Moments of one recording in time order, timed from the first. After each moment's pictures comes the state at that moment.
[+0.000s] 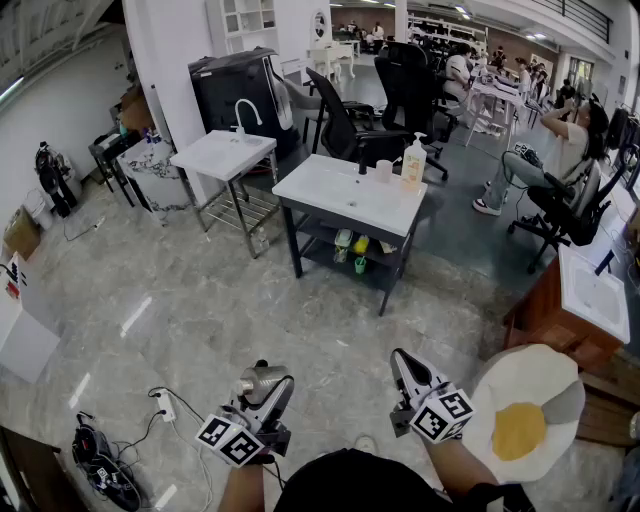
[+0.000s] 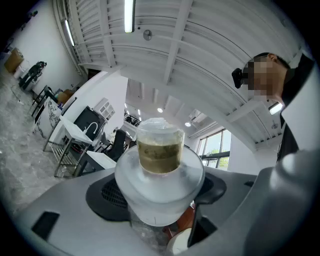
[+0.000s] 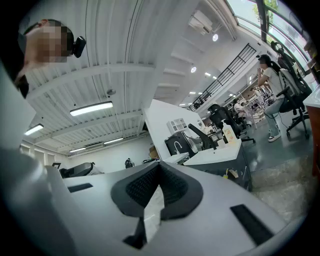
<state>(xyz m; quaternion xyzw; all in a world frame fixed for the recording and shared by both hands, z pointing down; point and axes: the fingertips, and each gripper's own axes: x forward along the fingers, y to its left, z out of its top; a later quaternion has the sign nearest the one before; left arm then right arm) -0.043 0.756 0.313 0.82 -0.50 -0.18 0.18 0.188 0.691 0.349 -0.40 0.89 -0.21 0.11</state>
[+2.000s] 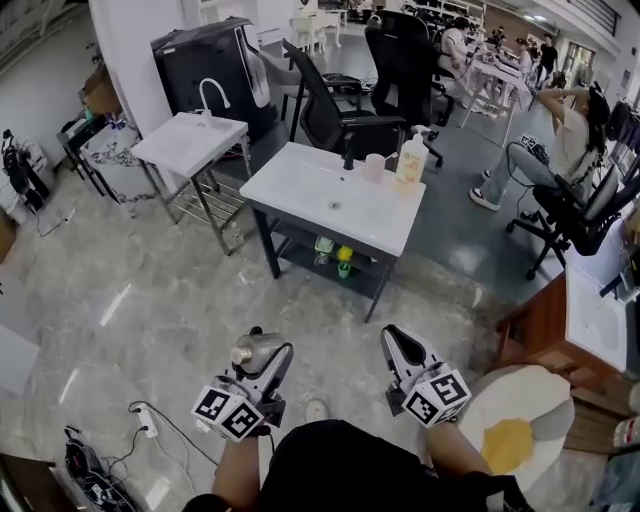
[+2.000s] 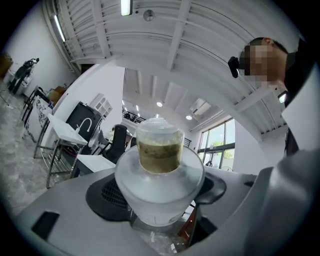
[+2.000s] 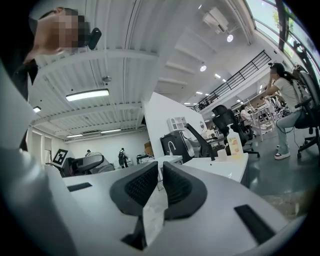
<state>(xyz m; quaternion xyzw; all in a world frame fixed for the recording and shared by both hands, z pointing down) -0.029 0.480 0.338 0.84 -0.50 -0.15 0.17 0.185 0.448 0.361 -0.40 0.90 -0.14 0.06</state>
